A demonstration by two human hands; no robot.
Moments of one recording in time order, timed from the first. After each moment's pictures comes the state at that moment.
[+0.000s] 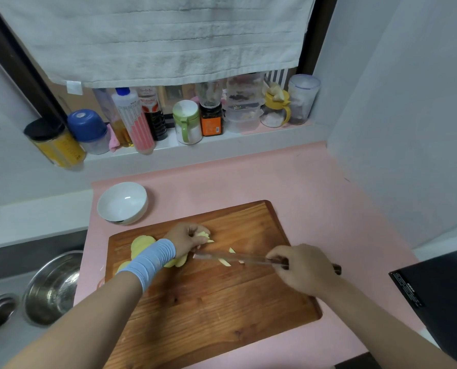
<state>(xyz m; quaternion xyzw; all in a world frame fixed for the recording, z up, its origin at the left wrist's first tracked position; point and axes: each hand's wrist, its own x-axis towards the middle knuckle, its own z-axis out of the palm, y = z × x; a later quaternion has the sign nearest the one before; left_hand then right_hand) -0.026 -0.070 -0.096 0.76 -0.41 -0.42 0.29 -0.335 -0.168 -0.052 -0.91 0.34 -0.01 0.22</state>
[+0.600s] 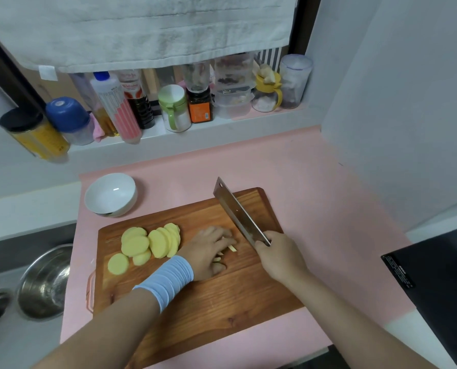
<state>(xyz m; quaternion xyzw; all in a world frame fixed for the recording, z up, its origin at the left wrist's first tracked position) -0.085 -0.064 -0.137 0.60 -0.78 -0.13 0.11 -0.300 -0.142 -0.059 -0.74 0.56 -0.05 0.38</state>
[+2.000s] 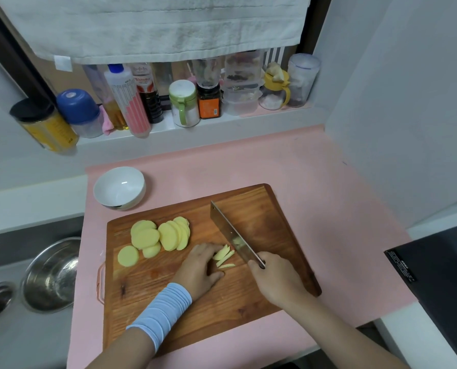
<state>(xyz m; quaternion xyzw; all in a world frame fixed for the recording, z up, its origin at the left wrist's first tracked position) -0.097 0.003 -0.160 0.71 -0.61 -0.21 0.28 -0.295 -0.084 -0.072 -0.77 0.54 0.02 0.35</state>
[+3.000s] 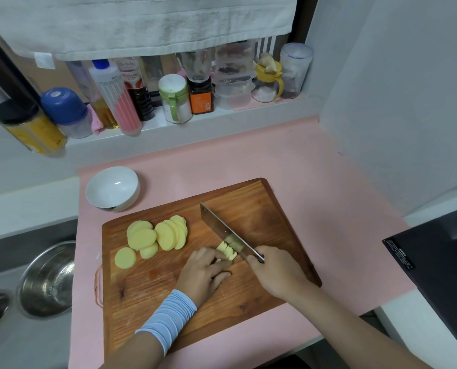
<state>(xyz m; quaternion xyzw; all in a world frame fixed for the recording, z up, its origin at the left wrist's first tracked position) -0.107 0.010 -0.180 0.64 -0.71 -0.03 0.30 -0.295 -0.089 -0.071 -0.78 0.52 0.04 0.34</state>
